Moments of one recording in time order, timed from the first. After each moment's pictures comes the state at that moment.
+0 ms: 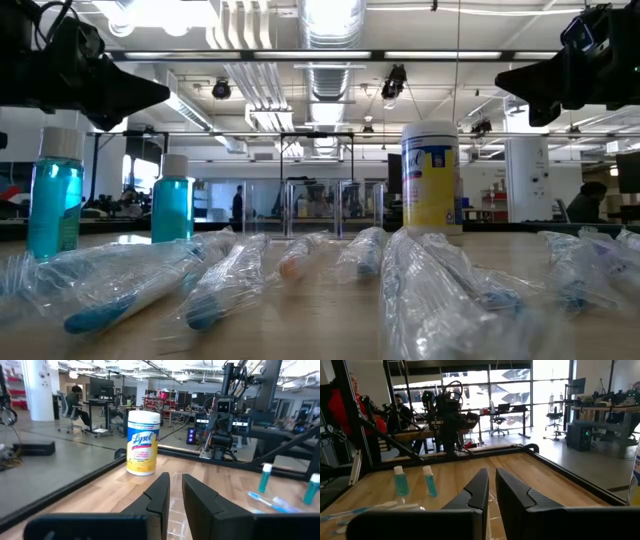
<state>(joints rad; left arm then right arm) 0.00 0.02 0.01 0.05 -0.33 -0.09 -0.06 0.02 0.01 0.11 0.11 0.10</state>
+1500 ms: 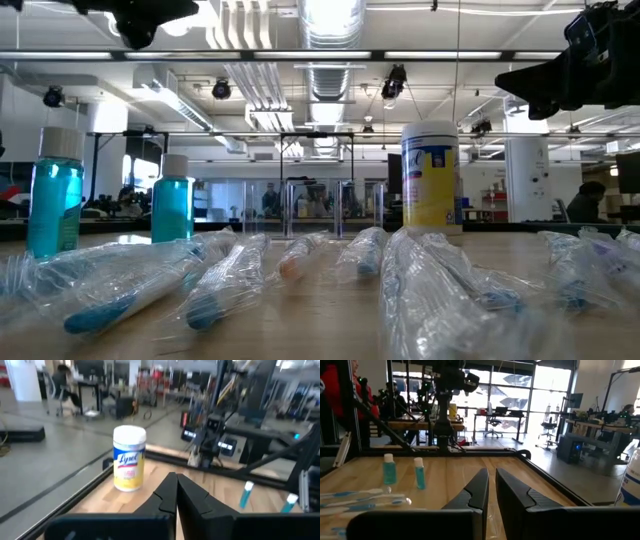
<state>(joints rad) -0.01 0.63 0.62 -0.10 -0.29 -0.14 -0.06 0.02 0.01 0.10 0.11 -0.06</state>
